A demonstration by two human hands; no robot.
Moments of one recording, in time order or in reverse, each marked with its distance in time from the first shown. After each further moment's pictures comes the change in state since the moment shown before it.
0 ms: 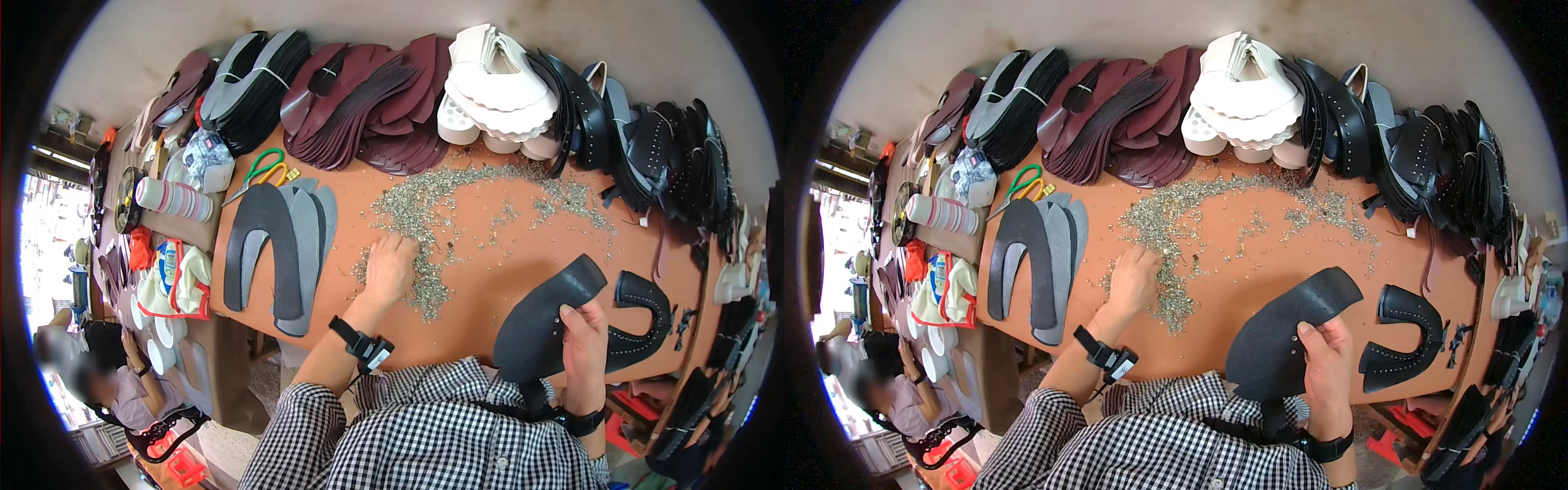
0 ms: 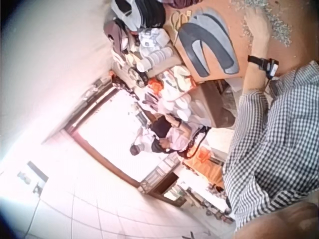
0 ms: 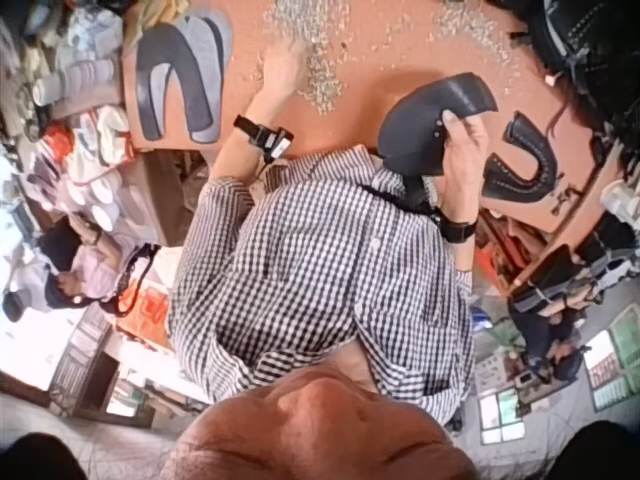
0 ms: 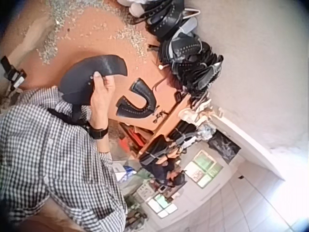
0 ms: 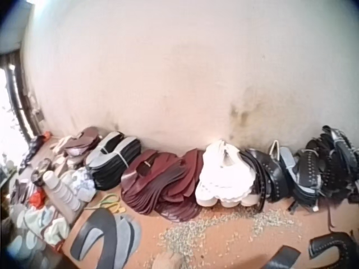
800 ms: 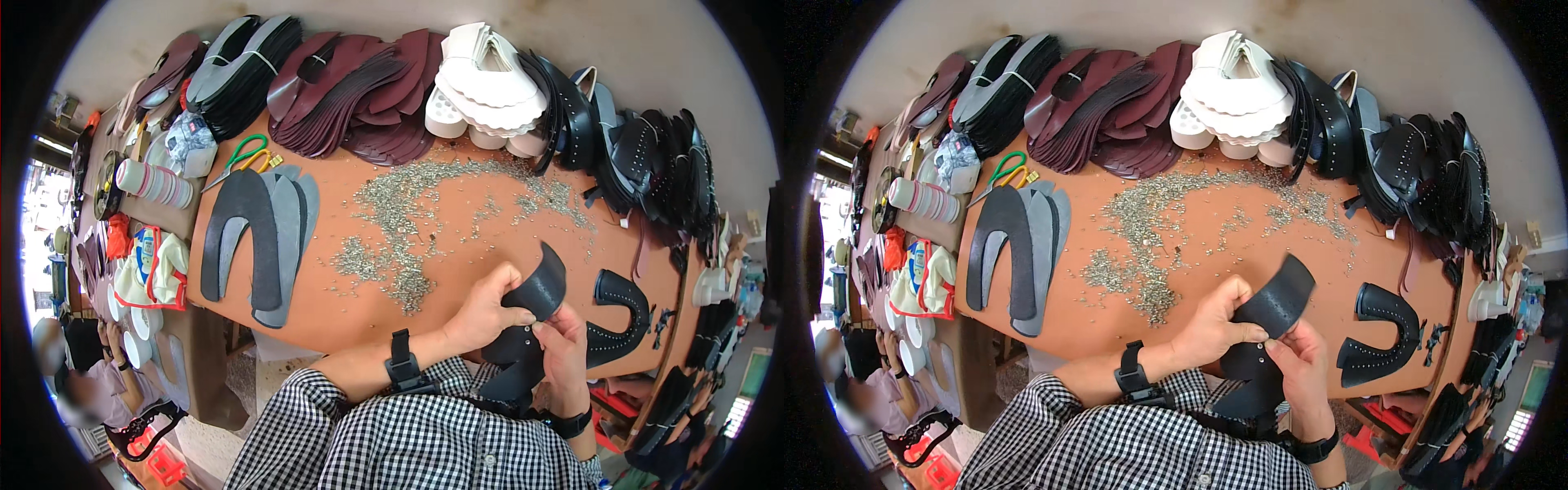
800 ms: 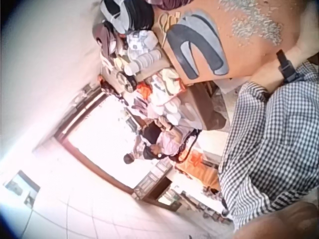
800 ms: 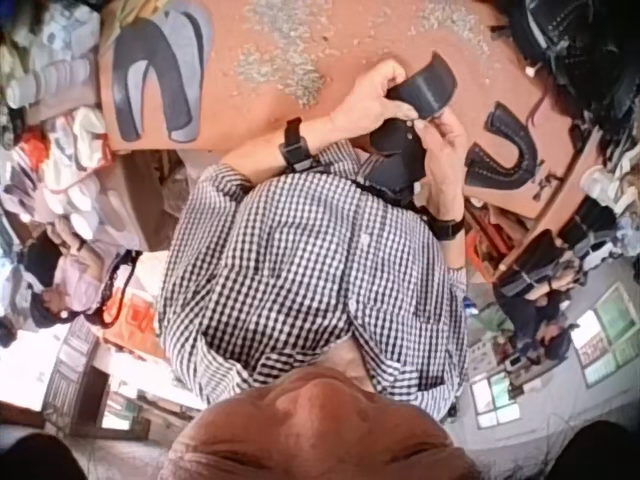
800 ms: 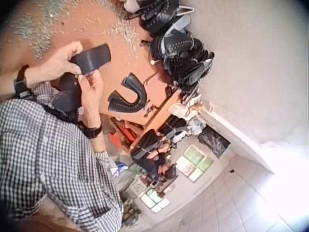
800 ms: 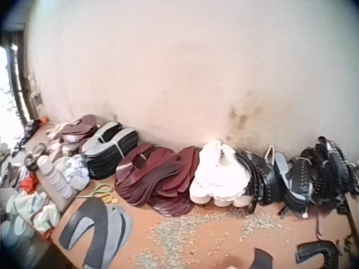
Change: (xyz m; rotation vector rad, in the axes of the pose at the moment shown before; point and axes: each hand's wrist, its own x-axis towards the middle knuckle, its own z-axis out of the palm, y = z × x) left_hand 0.004 0.160 -0.016 -1.553 -0.372 -0.202; right_hand -0.018 -0.008 0.010 -0.189 -0.079 0.078
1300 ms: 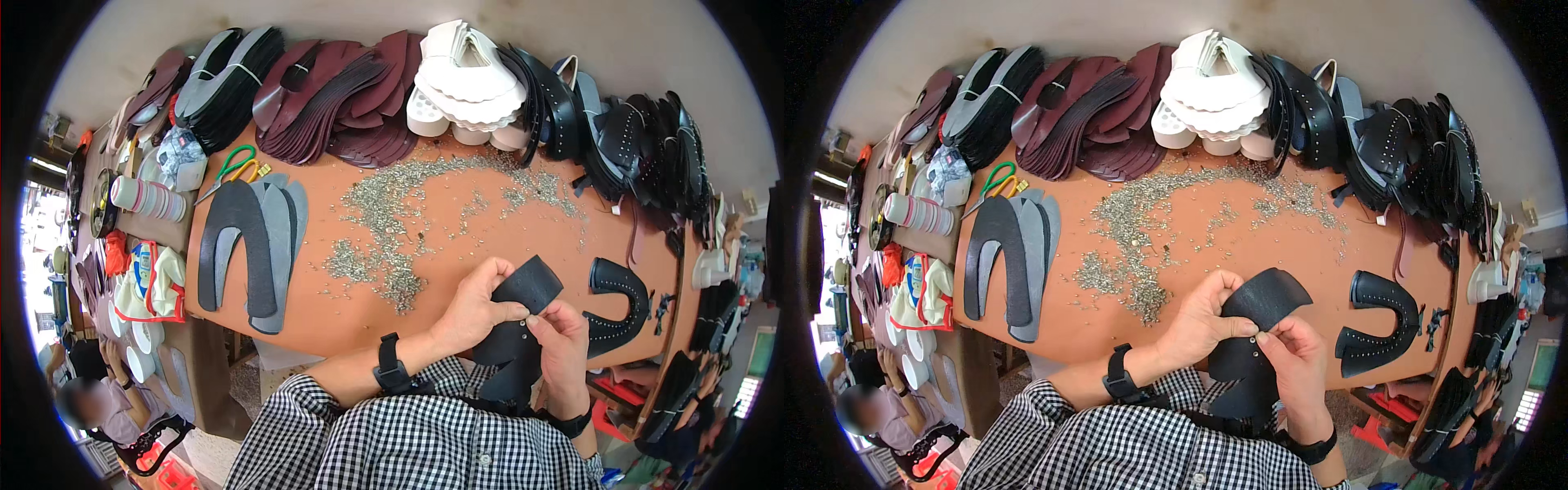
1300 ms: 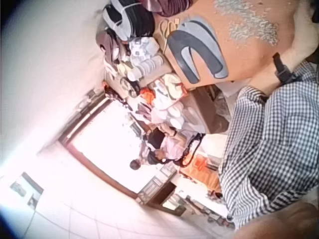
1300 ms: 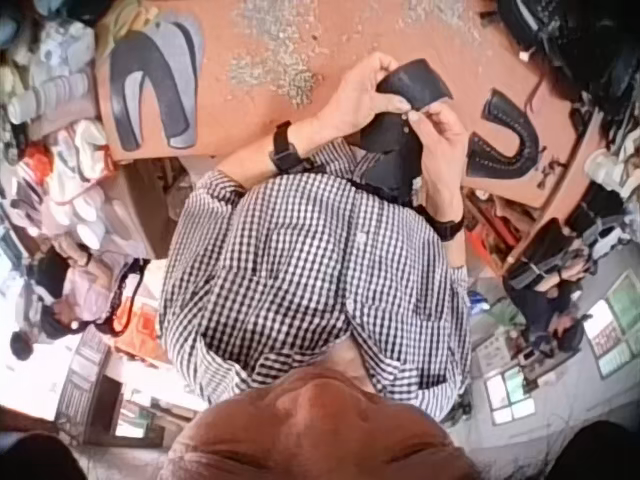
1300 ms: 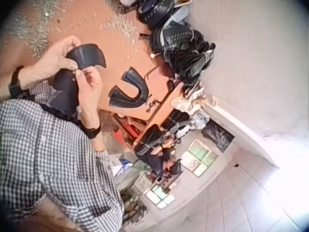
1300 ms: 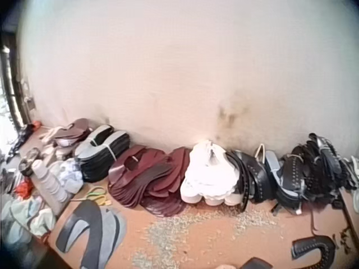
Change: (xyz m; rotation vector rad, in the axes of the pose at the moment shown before) left_hand -0.003 0.015 0.010 -0.255 -0.030 -0.085; right_hand -0.013 -0.004 -0.004 -0.089 0.107 -0.061
